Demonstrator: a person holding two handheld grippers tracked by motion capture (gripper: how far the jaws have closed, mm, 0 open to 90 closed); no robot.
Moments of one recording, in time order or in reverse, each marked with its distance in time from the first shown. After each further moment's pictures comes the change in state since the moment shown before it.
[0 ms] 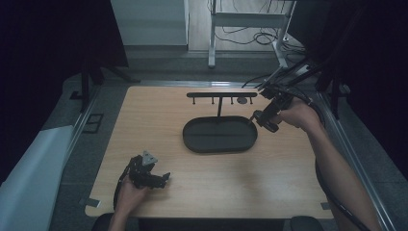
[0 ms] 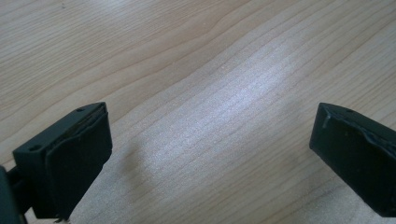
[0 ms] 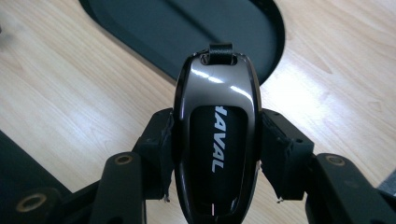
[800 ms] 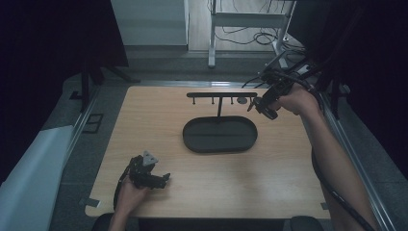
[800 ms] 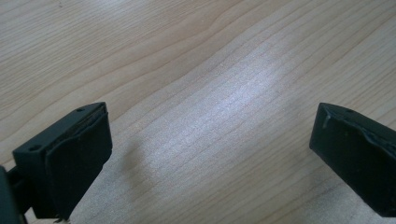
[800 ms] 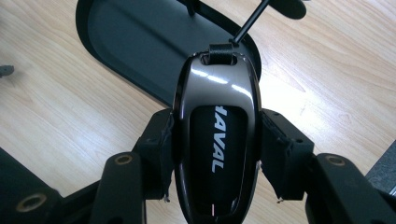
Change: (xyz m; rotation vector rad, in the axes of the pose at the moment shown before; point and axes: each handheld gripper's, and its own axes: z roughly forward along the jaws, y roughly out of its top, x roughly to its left) left arm -0.001 0.000 0.001 0.006 0.002 0.011; right arm -0.007 0.026 -0.027 -0.037 -0.020 0.050
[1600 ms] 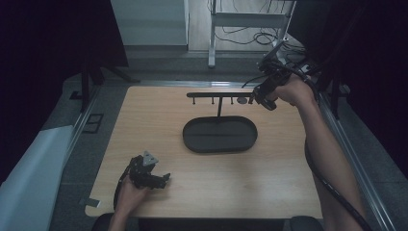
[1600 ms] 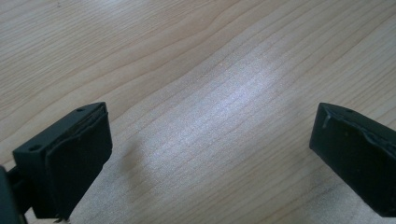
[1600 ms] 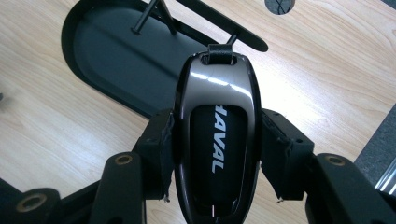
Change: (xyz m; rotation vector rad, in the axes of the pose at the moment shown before) left arm 0.000 0.000 0.000 0.003 -0.002 0.005; right arm -0.006 0.023 -0.008 -0.008 -0.053 0.052
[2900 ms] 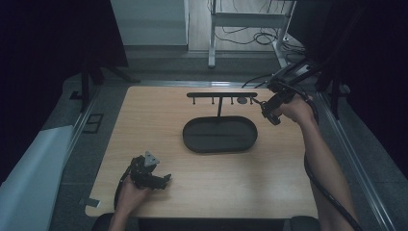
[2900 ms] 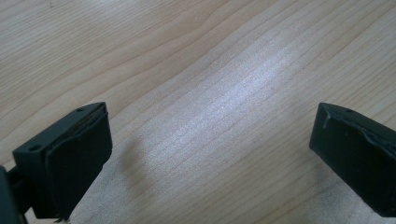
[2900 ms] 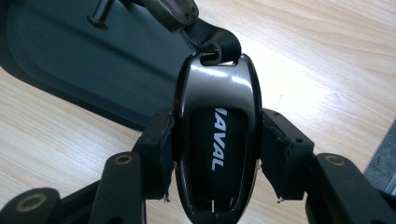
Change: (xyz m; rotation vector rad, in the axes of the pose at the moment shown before) left arm -0.002 0.001 0.002 0.010 -0.002 0.020; right arm -0.041 -0.036 0.068 0.022 0.002 0.110
